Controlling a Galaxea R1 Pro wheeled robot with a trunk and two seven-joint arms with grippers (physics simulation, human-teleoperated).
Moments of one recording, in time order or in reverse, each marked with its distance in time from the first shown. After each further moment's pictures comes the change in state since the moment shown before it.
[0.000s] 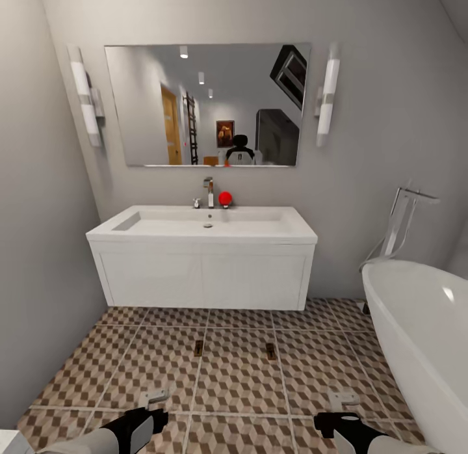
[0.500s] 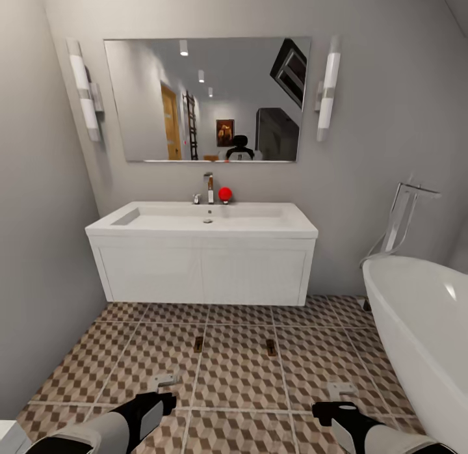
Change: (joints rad) left arm -0.054 -0.030 0.000 0.000 -0.070 0.002 0.015; right arm -0.034 -0.001 -0.001 0.000 -0.001 -0.001 -0.001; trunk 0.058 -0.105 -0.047
